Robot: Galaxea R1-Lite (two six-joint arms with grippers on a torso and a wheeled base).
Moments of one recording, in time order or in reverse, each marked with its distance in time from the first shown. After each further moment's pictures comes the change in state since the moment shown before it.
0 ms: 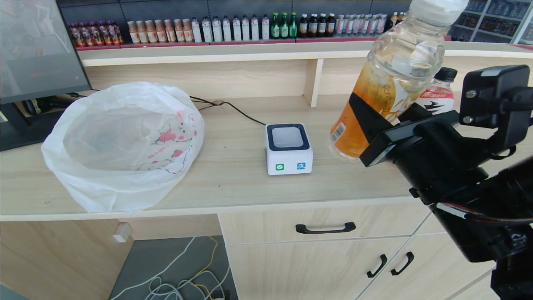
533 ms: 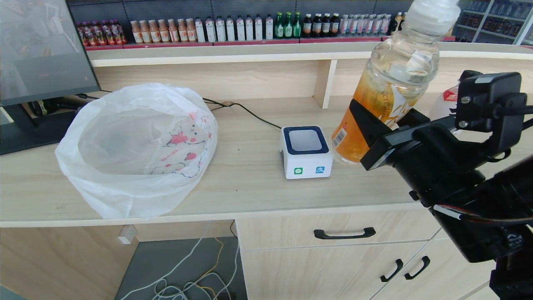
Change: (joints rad) left arm 0.000 0.000 0.000 0.000 0.000 -0.002; right arm -0.031 -0.001 0.022 0.003 0.006 0.034
